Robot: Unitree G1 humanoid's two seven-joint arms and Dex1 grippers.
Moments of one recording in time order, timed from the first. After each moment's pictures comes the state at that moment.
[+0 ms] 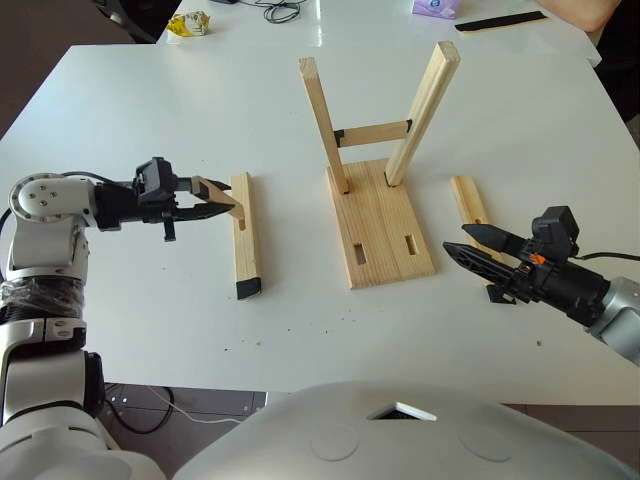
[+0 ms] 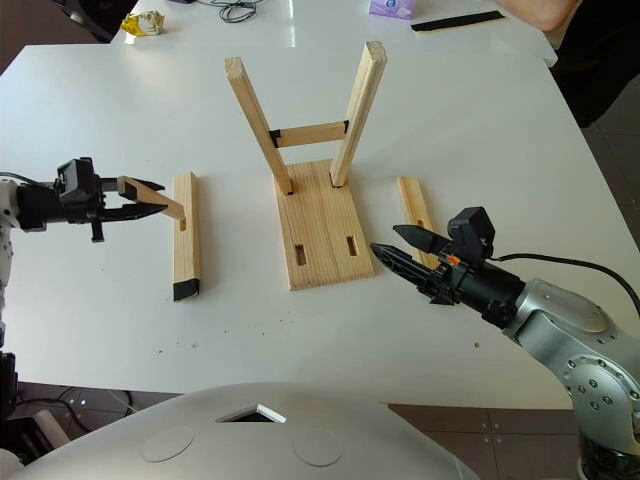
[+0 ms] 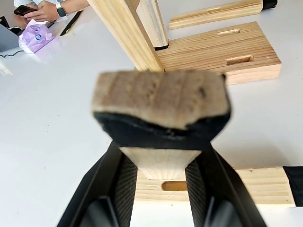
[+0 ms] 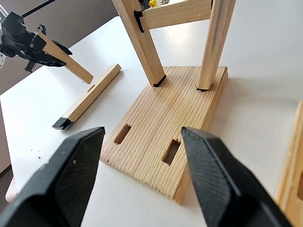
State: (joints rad) left arm -0.28 0.85 0.07 0.40 -0.34 -0.19 -1.48; right arm 0.37 -0.72 -0.40 -0.75 1.06 0.89 0.52
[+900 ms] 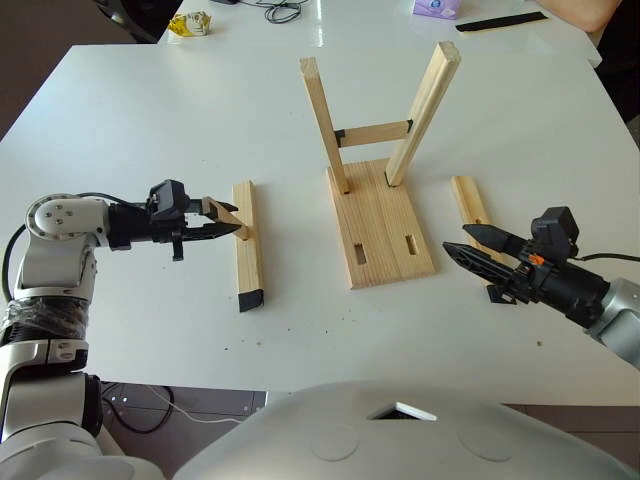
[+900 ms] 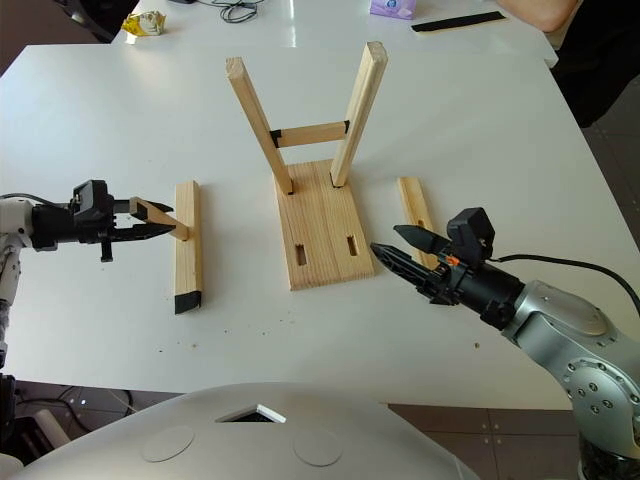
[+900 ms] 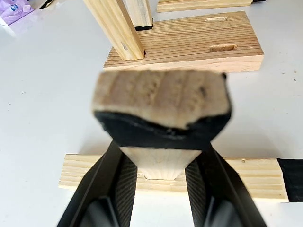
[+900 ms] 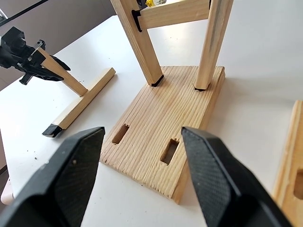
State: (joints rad) left arm -0.18 0.85 0.05 0.25 -0.35 -0.03 -1.43; right arm 0.38 -0.72 -0.40 -0.77 1.06 0.89 0.49
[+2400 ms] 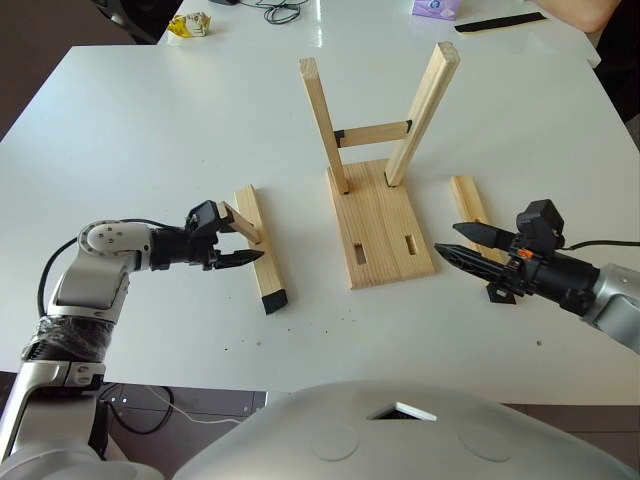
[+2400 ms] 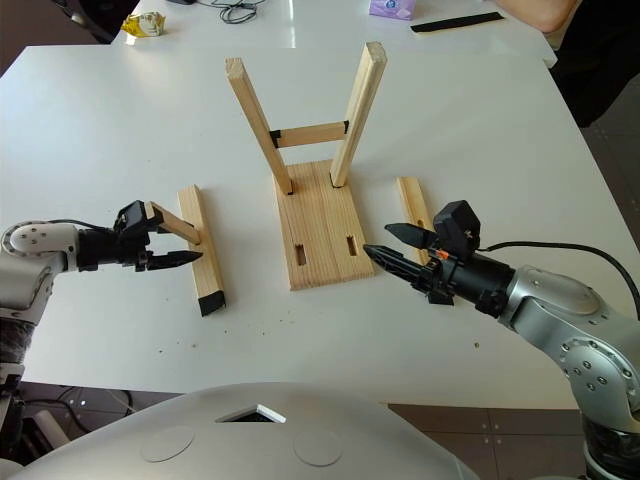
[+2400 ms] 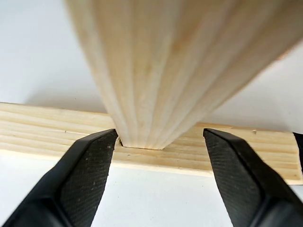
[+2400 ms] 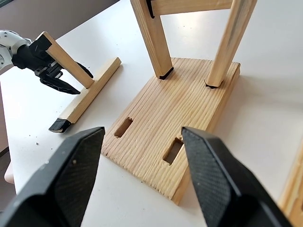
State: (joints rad) left arm -0.08 0.81 -0.05 0.12 -0.30 0.23 -1.21; right arm 0.29 -0.80 -0.31 -0.72 1.03 0.90 0.53
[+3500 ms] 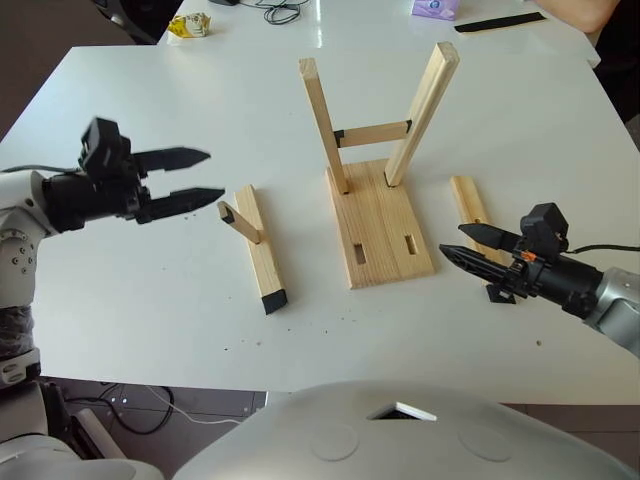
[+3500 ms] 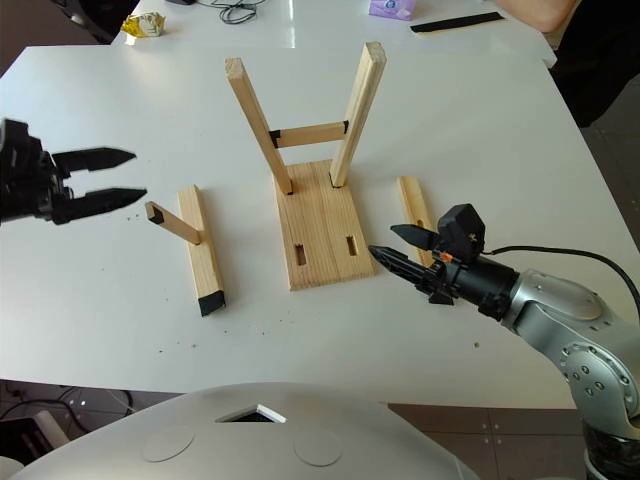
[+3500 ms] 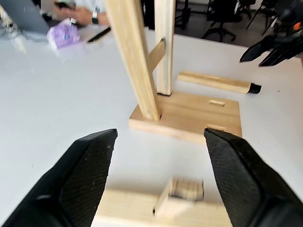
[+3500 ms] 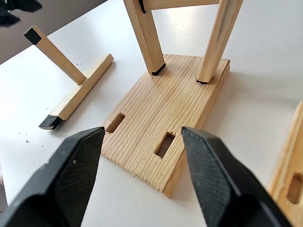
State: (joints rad) left arm -0.15 0.93 0.32 -0.16 -0.76 0.53 -1.23; right arm 0.31 -0.80 -0.32 -0.71 0.98 0.87 0.55
